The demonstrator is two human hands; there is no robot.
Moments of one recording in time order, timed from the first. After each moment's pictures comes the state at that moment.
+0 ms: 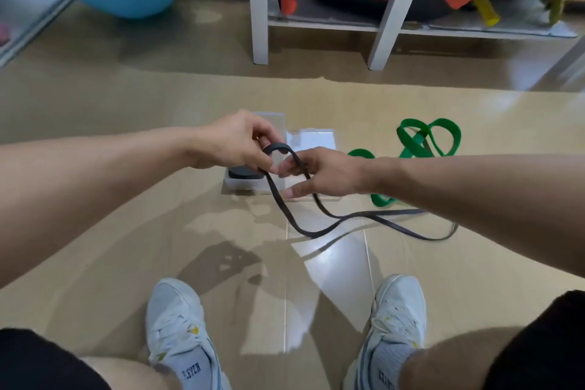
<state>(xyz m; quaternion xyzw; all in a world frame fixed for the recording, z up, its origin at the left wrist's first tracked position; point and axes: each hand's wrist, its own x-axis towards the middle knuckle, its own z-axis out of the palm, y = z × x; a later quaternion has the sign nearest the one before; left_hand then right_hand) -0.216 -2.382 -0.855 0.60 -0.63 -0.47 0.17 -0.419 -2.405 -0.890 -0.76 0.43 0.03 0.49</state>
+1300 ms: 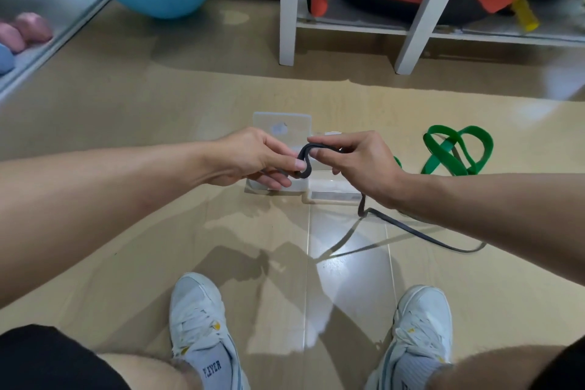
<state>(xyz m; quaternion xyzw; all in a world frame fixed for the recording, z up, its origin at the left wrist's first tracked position) -0.191 -2.364 -0.872 0.60 -0.47 -0.61 0.22 -0.403 -2.390 -0.888 -0.67 0.49 -0.29 0.48</state>
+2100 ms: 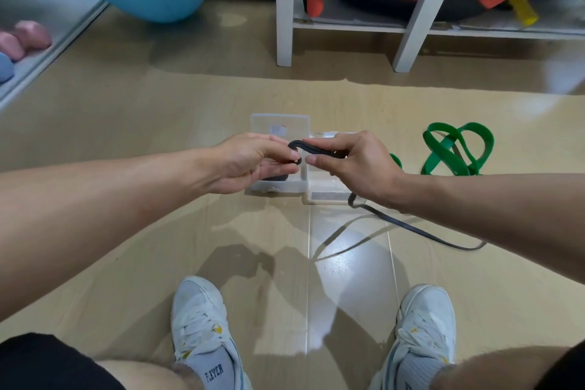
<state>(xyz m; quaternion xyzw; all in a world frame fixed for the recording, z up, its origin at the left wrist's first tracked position) -0.202 -2.362 -0.870 0.56 -0.29 -0.68 0.37 -0.407 -2.391 -0.888 -0.73 0.44 -0.26 0.45</state>
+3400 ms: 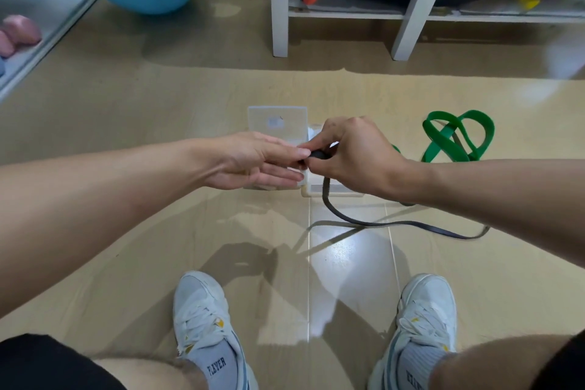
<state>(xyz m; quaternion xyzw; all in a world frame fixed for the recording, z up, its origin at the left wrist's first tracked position) -0.203 -2.360 -0.866 0.57 -0.35 -0.70 0.24 -0.402 -2.381 -0.867 -0.83 0.42 -0.22 0.31</state>
